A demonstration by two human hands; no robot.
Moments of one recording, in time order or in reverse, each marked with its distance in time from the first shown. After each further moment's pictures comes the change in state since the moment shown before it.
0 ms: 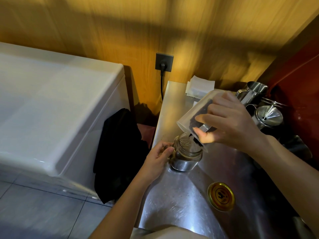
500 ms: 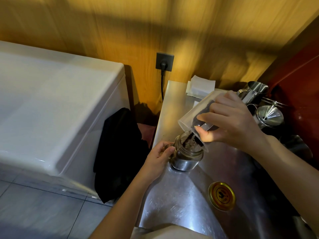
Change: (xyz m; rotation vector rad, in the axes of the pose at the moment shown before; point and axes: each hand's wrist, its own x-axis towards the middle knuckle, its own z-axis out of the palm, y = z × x) left_hand -0.002 0.008 0.000 -0.008 -0.012 0.009; right_hand 0.001 -0.002 -0.001 0.019 -0.007 0.024
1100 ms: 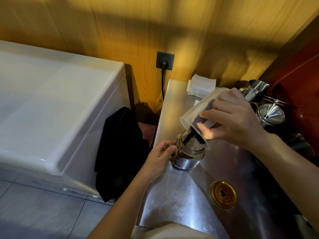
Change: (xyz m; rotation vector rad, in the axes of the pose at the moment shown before) left_hand 0.000 0.002 -0.003 0.024 -0.040 -0.003; right_hand 0.000 0.001 -0.001 -0.028 -0.001 0.013
